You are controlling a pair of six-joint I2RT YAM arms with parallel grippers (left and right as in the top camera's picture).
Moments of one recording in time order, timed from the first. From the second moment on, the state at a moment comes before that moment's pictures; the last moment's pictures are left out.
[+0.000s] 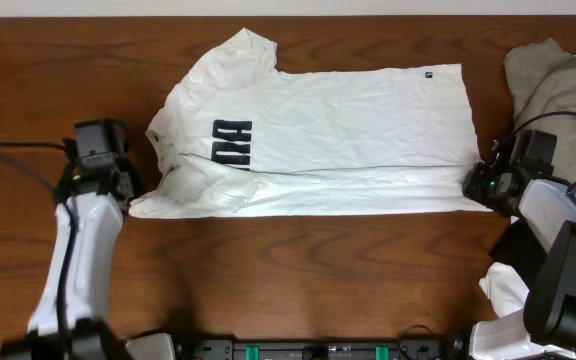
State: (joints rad) left arm 0.20 1.37 0.93 -0.67 -0.31 -0.30; right arm -0.30 1.69 0.82 -0.34 -0.16 0.19
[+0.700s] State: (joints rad) left arm 0.13 1.73 0.94 -0.64 0.09 -0.33; right arm -0.30 1.69 0.82 -0.35 -0.16 0.19
